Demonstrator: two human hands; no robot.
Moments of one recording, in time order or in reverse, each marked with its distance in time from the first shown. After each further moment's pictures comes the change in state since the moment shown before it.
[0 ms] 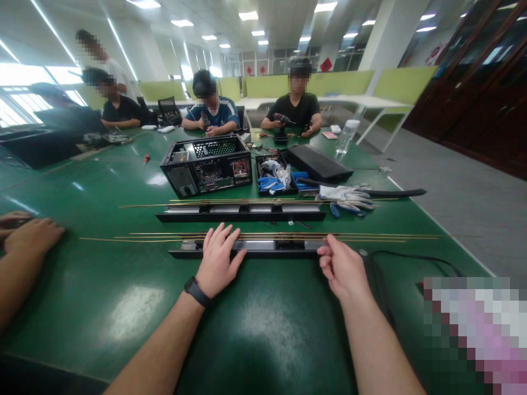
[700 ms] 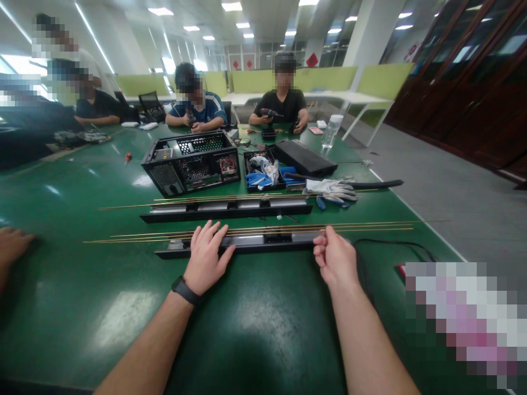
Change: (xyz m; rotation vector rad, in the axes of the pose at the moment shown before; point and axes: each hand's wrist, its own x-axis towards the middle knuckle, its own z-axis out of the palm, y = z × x) left_hand -0.001 -0.004 0.004 -0.009 0.018 0.013; right_hand 0.002 -0.001 -0.004 0.013 0.065 -0.050
